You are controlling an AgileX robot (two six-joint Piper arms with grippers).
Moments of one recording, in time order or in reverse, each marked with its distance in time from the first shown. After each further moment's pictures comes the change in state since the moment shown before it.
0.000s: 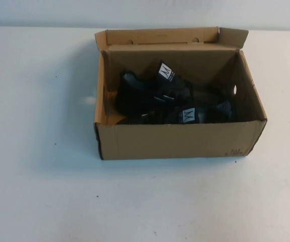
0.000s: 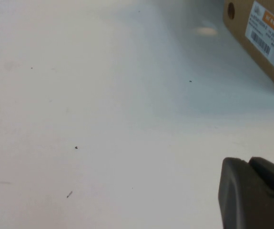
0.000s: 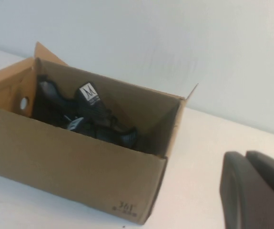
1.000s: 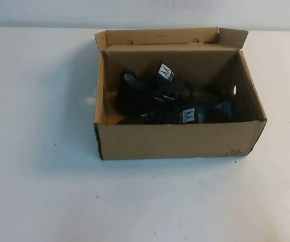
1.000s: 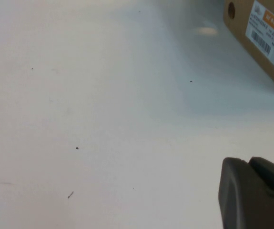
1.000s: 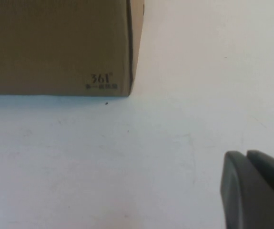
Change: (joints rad) right arm -0.053 -0.060 0.374 -0.223 -0.086 0.415; left arm 0.000 0.000 0.000 0.000 0.000 0.000
